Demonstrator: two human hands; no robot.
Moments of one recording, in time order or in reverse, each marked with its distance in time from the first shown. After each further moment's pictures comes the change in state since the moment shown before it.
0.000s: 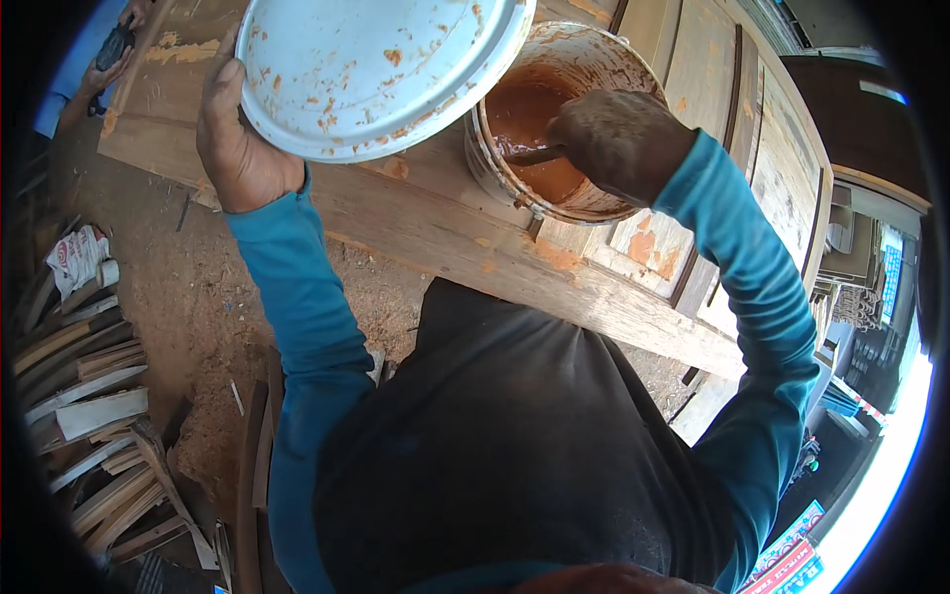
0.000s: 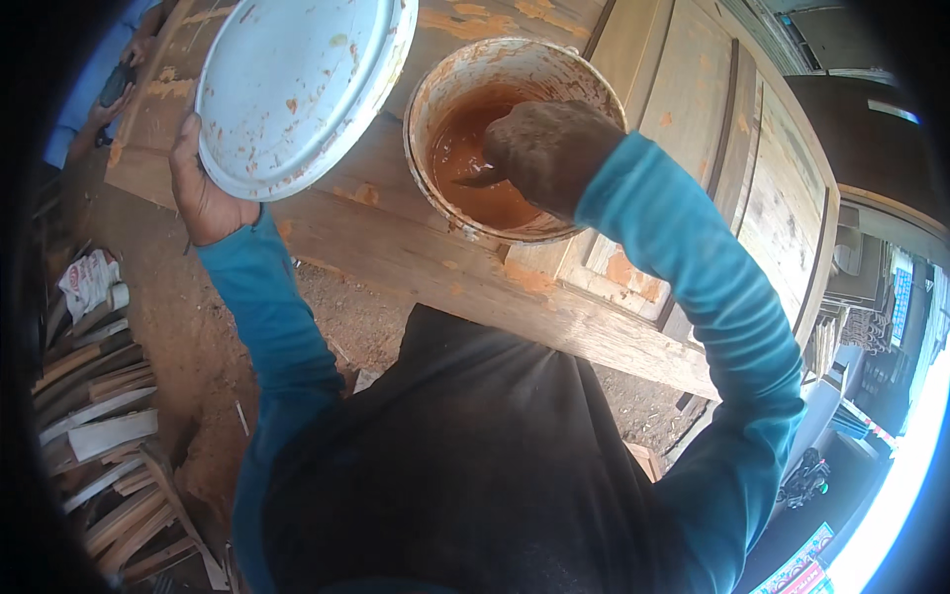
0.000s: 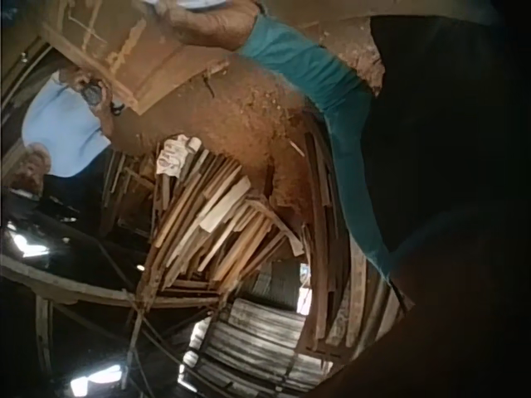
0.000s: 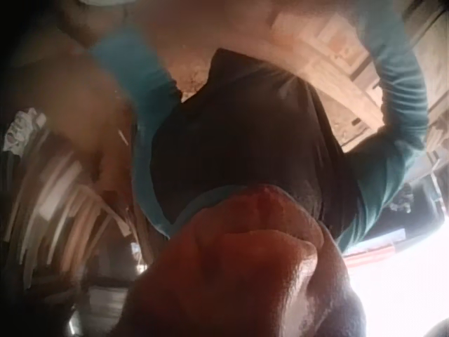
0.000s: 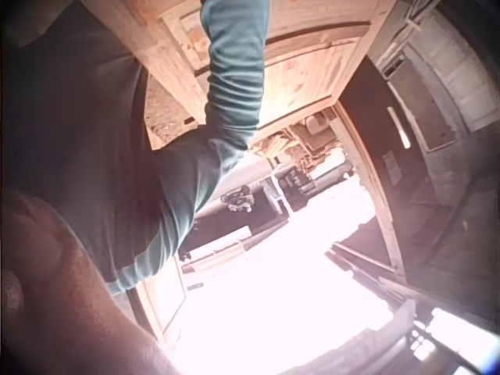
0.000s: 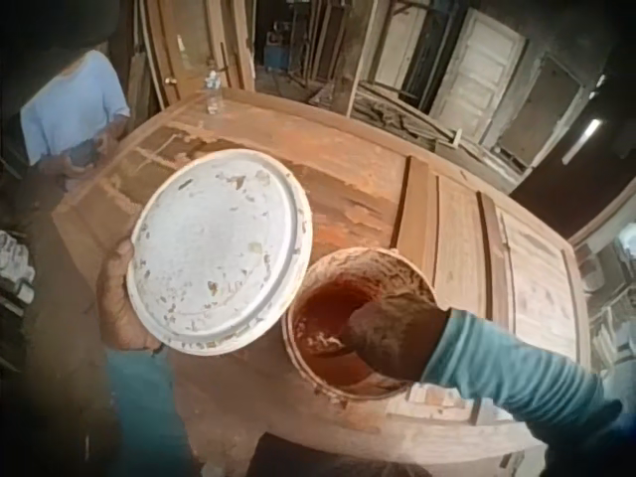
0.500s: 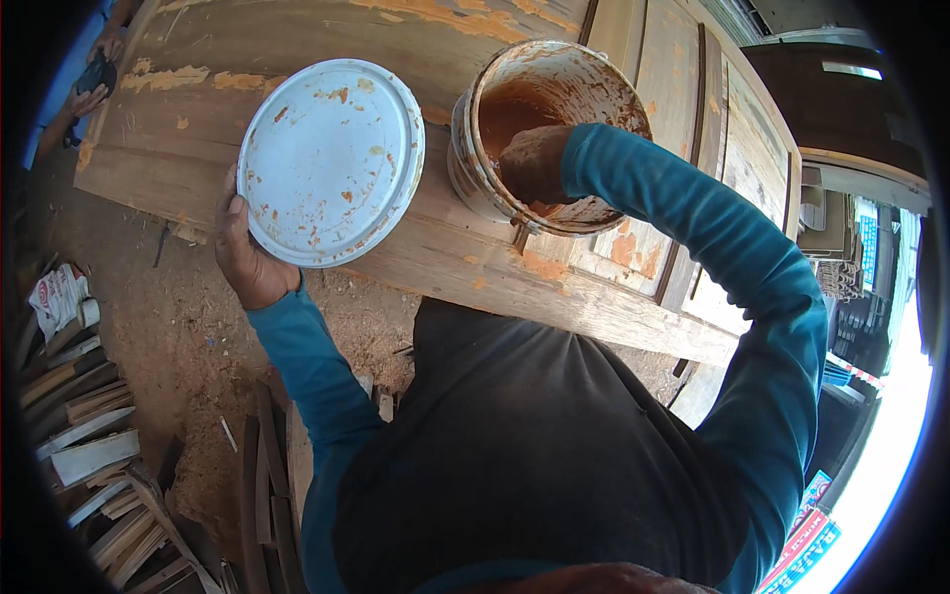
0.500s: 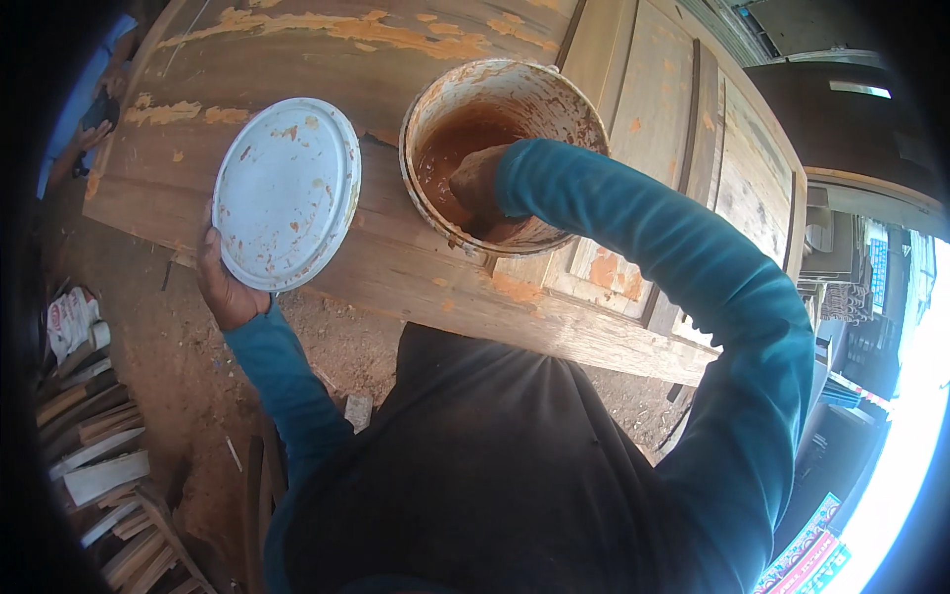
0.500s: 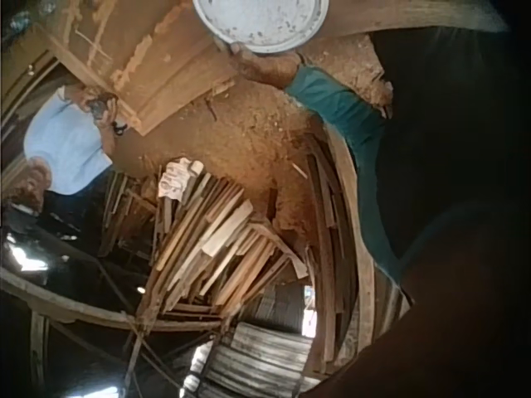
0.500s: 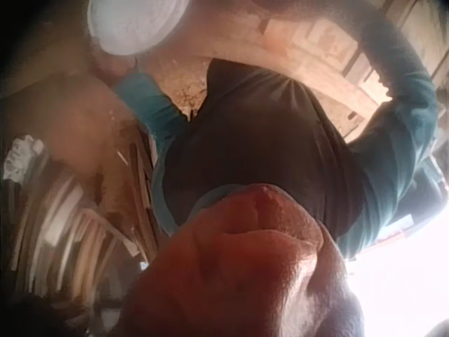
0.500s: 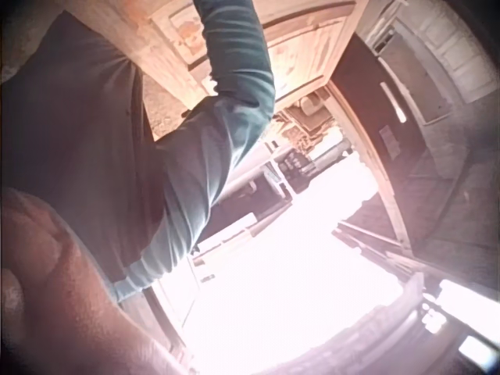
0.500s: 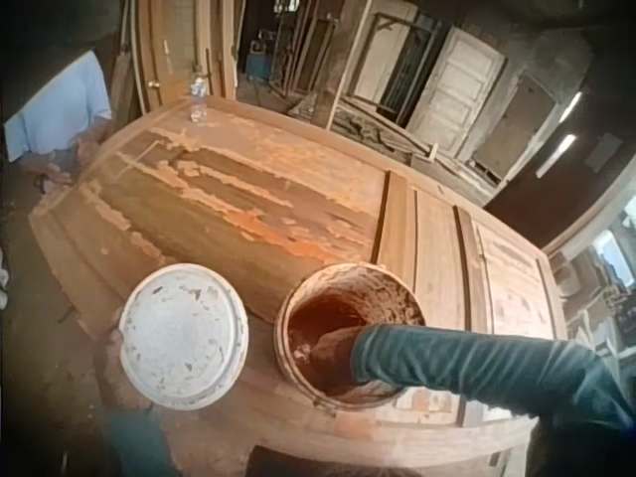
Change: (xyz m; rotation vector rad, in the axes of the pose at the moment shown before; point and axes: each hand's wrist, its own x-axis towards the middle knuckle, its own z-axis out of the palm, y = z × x) left_hand -0.067 -0.018 -0.087 0.036 0.138 -0.165; right_hand 0.061 0.004 0.044 0.003 -0.665 0.109
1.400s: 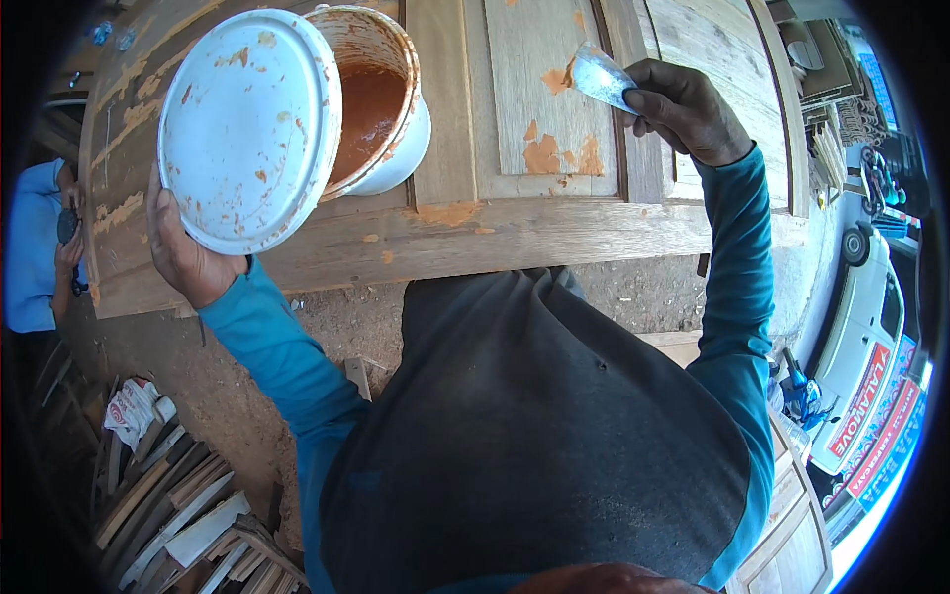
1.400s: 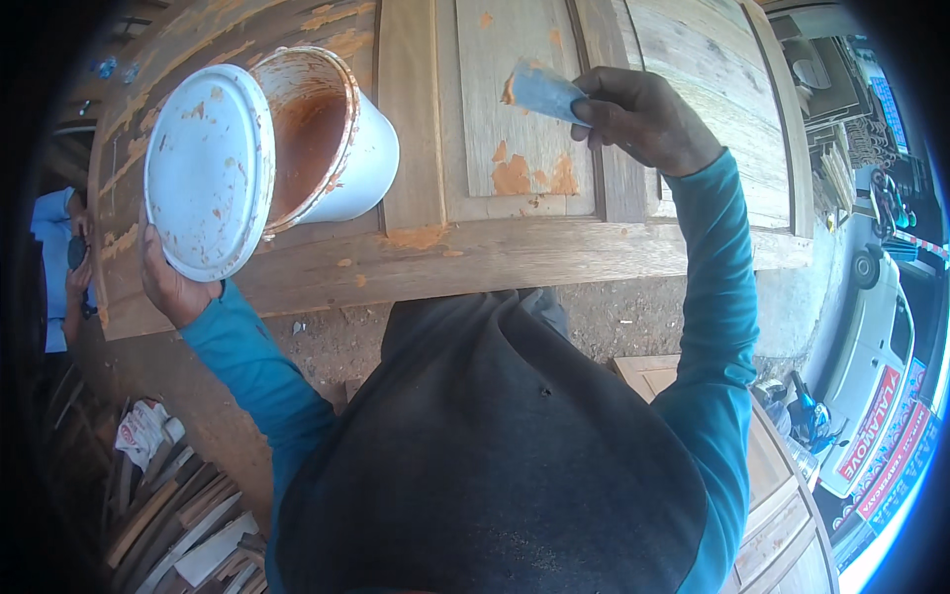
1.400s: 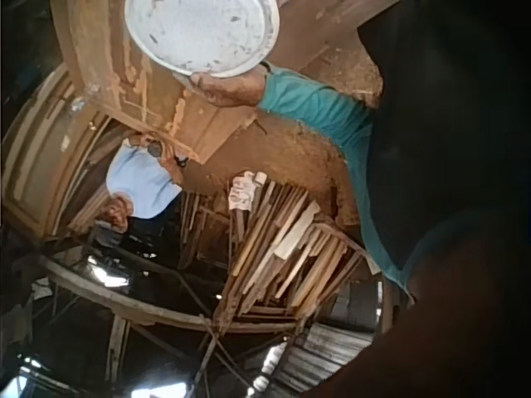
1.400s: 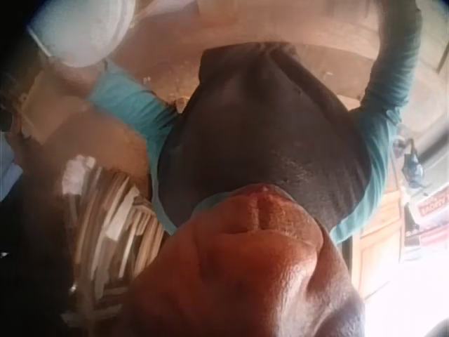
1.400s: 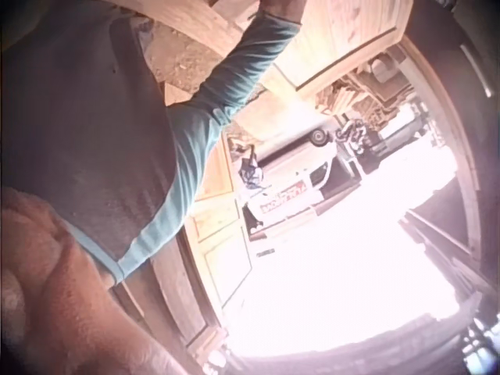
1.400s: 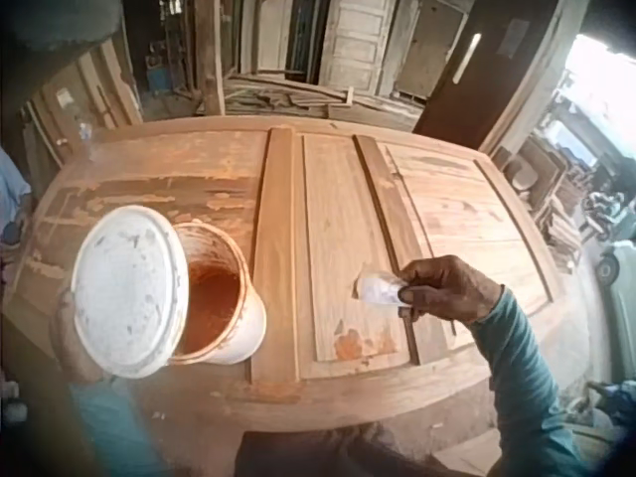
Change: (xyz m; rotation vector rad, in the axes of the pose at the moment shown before) left_hand -0.029 0.006 0.162 0.206 -0.296 0.096; right_hand -0.285 0.052 0.206 1.148 1.023 0.292
